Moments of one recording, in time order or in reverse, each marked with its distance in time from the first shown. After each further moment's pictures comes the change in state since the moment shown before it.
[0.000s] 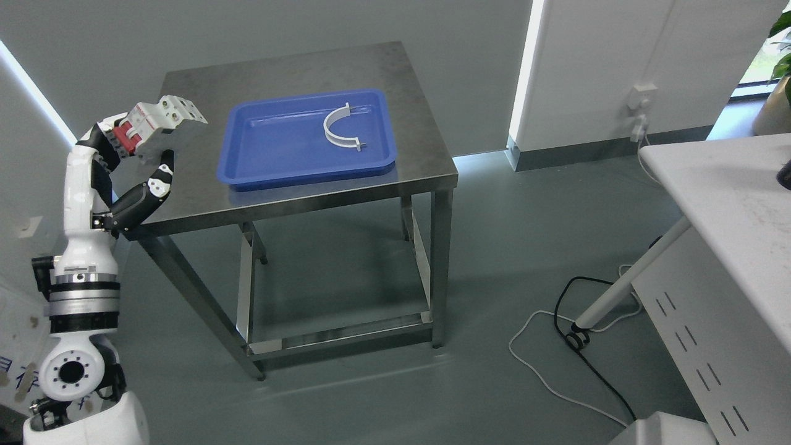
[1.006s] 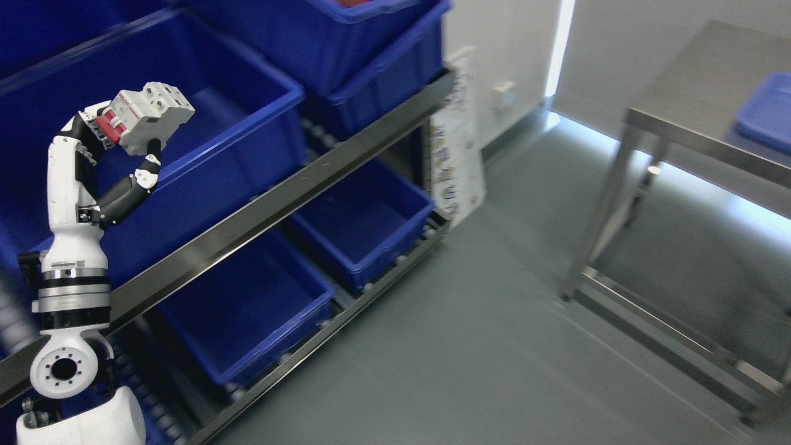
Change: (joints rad) left arm -0.019 -0.003 0.013 -0.008 0.000 -0.013 0.006; right arm 0.000 0.000 0.000 0.000 0.000 0.000 -0.003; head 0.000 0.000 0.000
